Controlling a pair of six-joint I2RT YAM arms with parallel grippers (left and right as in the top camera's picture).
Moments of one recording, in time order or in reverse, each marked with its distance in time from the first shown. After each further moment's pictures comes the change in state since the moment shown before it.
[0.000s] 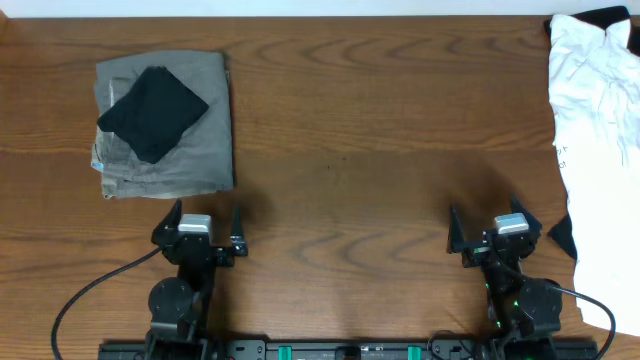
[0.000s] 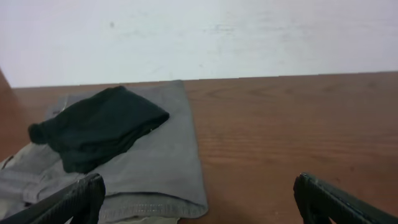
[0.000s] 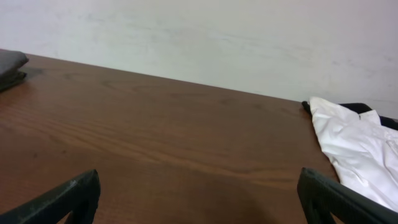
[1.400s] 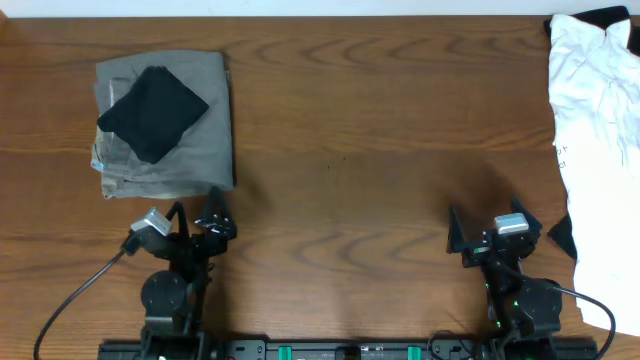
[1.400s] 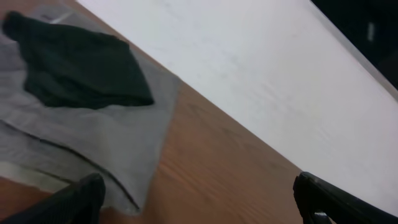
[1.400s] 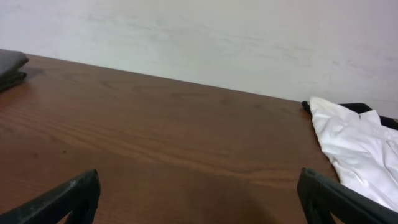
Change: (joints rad) left arm 0.067 0.122 0.042 0.093 -0.019 -0.699; right arm 0.000 0.000 0.000 0.000 0.000 0.000
